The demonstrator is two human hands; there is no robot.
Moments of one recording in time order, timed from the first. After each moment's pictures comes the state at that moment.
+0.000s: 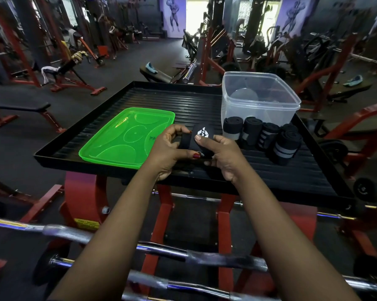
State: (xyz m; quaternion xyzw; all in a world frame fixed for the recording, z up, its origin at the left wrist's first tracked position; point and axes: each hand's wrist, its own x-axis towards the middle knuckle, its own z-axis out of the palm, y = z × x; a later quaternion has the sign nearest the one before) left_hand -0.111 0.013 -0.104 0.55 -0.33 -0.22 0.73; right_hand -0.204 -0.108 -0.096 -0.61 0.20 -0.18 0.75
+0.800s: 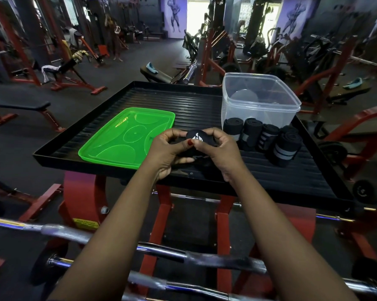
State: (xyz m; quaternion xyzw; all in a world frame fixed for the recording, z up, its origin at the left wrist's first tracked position) left_hand -0.111 0.010 -0.100 0.54 -0.21 -0.27 0.77; right_hand -0.195 -0.111 -0.106 -0.69 0.13 -0.29 0.65
